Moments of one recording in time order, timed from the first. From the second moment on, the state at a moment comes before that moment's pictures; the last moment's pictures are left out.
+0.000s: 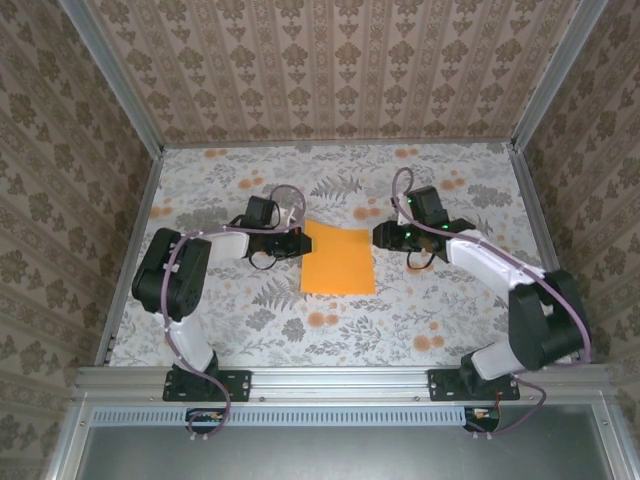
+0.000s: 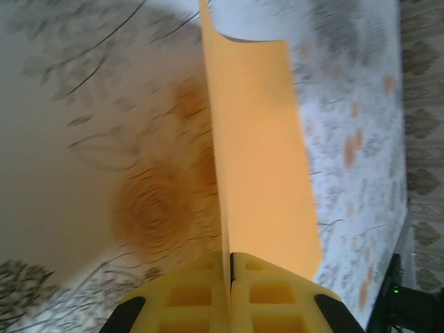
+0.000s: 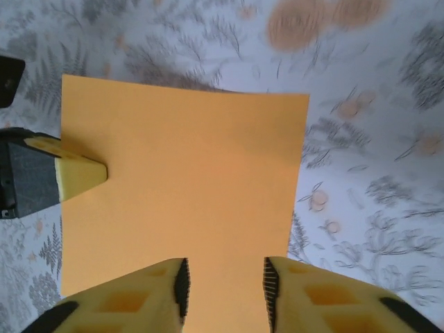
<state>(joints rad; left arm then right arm) -0.41 1.82 0.92 -0.05 0.74 -0.47 0.34 1.49 0.92 -0.32 -0.34 0.44</state>
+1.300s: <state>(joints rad) -0.54 1.95 1.12 -0.02 0.82 -0.72 0.37 1.85 0.98 -0.14 -0.43 0.61</state>
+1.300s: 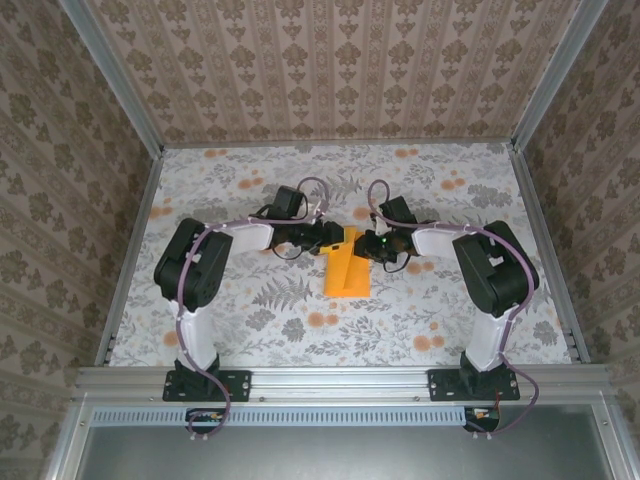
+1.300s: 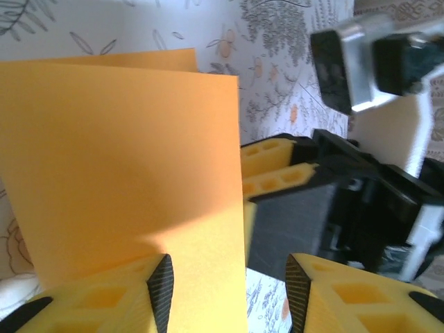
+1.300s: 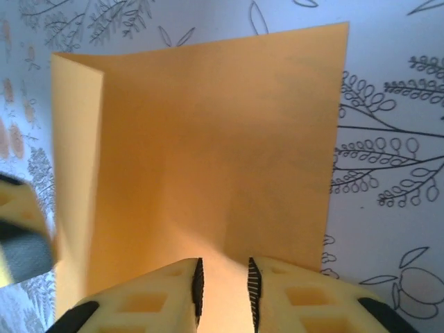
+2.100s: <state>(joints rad) -0.56 1.99 1.16 -0.02 0.79 -0.74 0.37 1.69 0.84 -0.01 -0.58 0.78</state>
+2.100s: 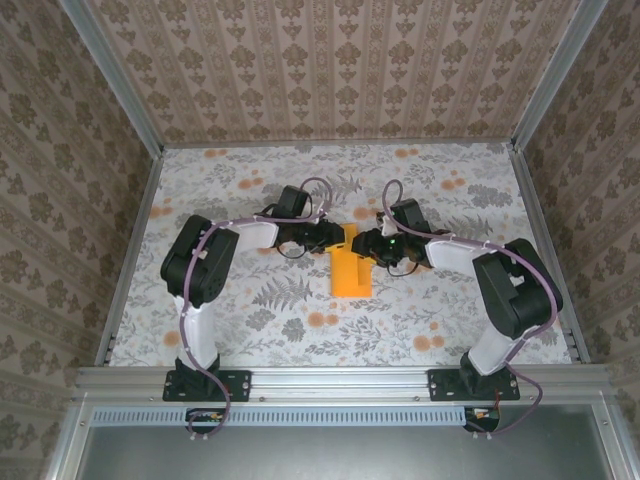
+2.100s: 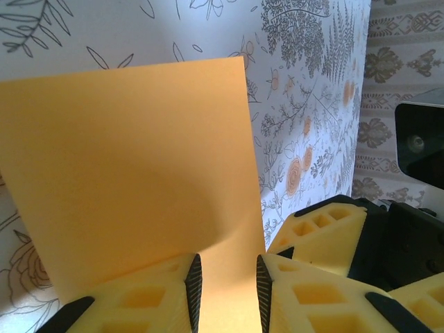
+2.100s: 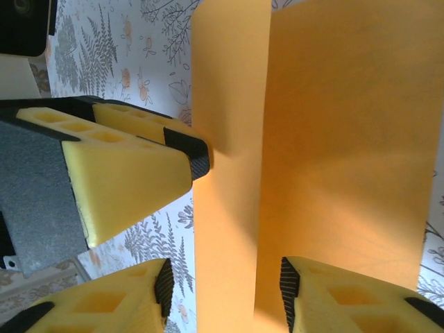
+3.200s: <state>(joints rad) -0.56 1.78 1.13 -0.28 0.61 -0.58 0.37 1.73 0.89 -0.17 -0.45 0.70</state>
